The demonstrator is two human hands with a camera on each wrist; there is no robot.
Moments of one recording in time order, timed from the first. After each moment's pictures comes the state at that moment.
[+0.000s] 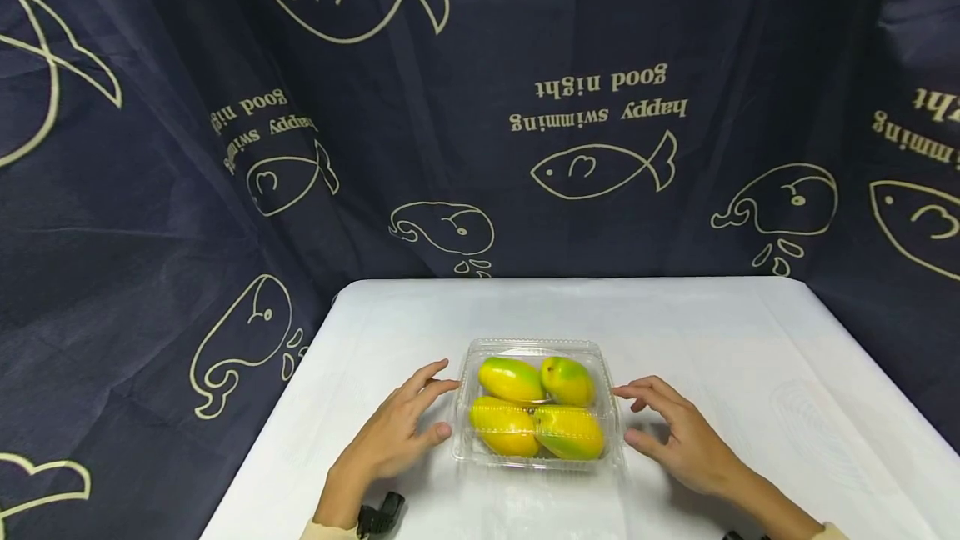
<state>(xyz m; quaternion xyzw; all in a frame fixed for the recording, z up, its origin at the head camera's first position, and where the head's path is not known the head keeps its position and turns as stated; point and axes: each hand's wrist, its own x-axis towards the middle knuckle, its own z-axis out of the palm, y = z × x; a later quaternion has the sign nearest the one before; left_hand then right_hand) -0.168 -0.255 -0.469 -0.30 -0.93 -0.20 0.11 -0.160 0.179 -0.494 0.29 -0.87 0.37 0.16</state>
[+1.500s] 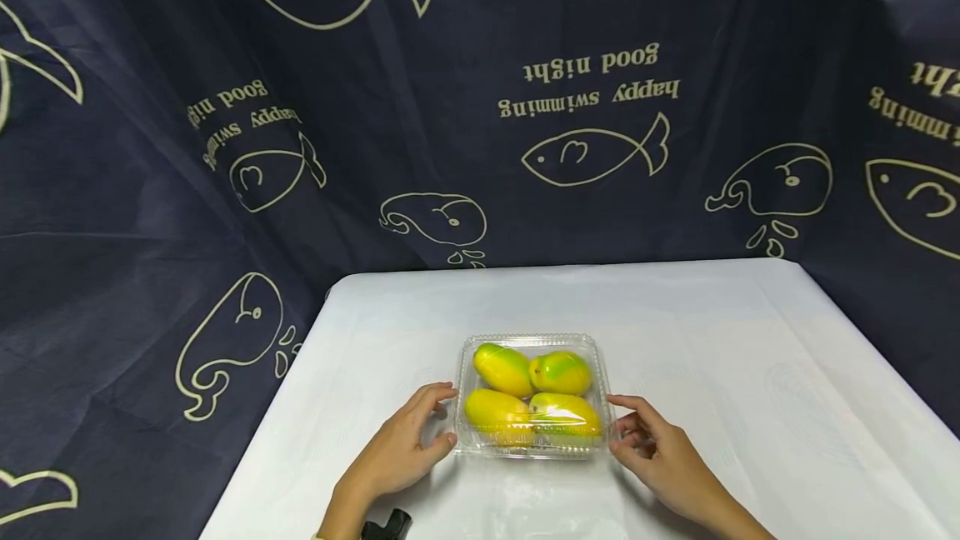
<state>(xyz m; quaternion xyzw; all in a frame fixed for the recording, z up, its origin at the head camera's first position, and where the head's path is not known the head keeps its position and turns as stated) -0.151 -0.240 -0.487 -0.21 -0.94 -0.28 0.02 -0.123 0.149 -0.501 0.10 -0.85 0.52 -0.03</state>
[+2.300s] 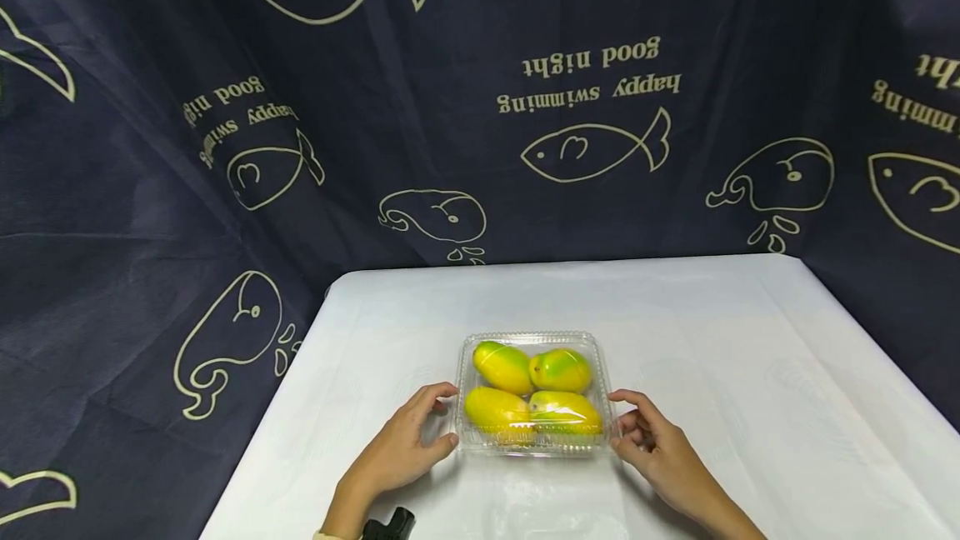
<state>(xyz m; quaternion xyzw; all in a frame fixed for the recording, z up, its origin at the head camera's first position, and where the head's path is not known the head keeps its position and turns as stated) -0.155 -0.241 -0.495 -0.20 -0.93 -0.32 -0.01 -0.125 0.147 -0.505 0.07 -0.83 0.55 -0.04</state>
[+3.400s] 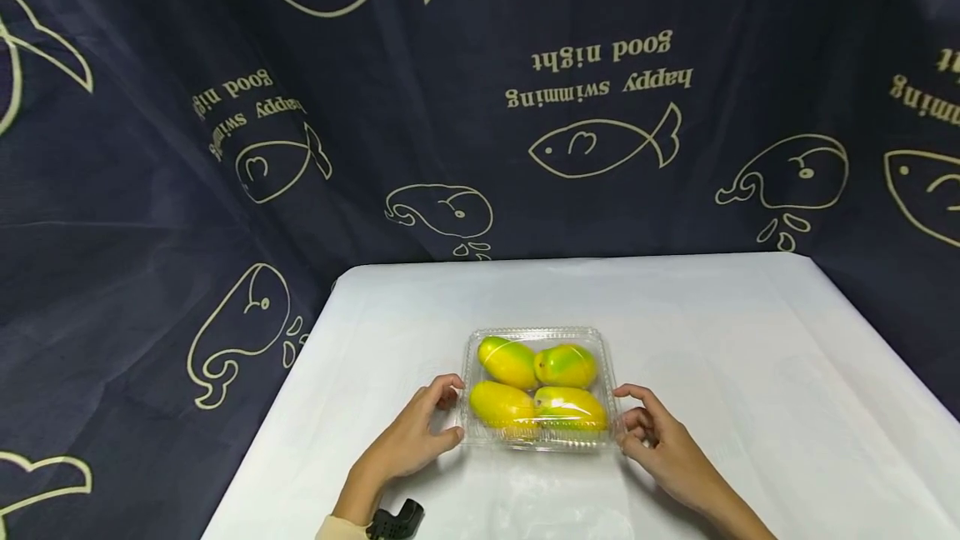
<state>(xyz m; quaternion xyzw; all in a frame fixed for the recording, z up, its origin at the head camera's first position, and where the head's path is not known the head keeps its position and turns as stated) -0.166 -0.239 -0.500 -0.18 -0.91 -0.38 -0.06 -0.134 0.151 -0.511 0.11 -0.82 0.56 -0.06</state>
